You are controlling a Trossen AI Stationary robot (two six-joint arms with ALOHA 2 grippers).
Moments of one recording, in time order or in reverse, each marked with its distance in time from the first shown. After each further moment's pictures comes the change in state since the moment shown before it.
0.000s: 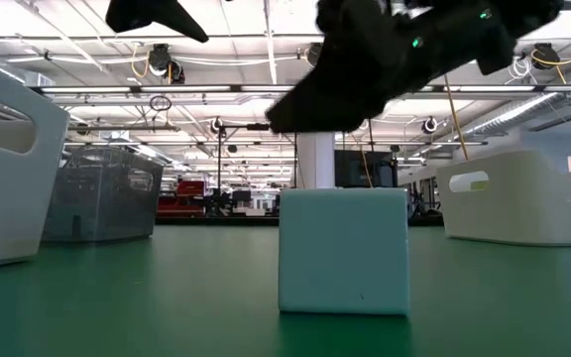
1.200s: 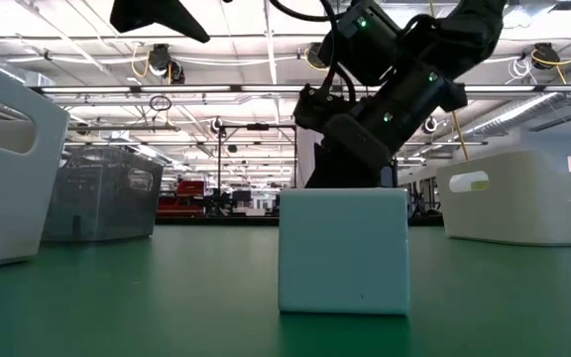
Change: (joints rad) left arm 0.001 0.000 0.000 -0.002 -0.001 0.065; right arm -0.146 0.133 0.086 -0.334 -0.175 0.046
